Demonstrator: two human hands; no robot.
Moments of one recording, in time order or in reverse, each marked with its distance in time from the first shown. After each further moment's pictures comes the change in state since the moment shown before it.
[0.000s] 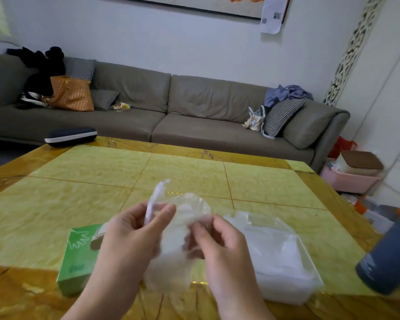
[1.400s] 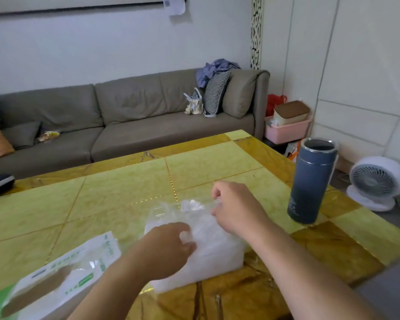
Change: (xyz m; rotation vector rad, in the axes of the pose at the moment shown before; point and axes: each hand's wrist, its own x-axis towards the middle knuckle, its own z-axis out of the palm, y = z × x) left_hand 0.010 -0.047 0.144 1.439 -0.847 0.034; right_hand 0.058 0.017 -0.190 -1.018 0.207 0.036
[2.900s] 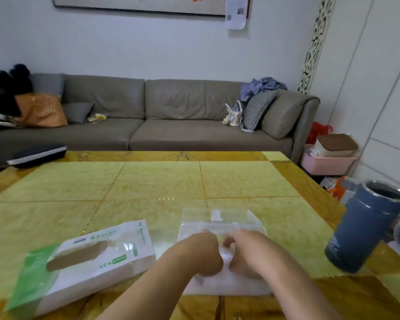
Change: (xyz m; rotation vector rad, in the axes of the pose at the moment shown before) left_hand 0.019 0.020 0.003 0.093 -0.205 -0.106; right_hand -0.009 -0.026 0.024 -0.345 -0.546 0.058
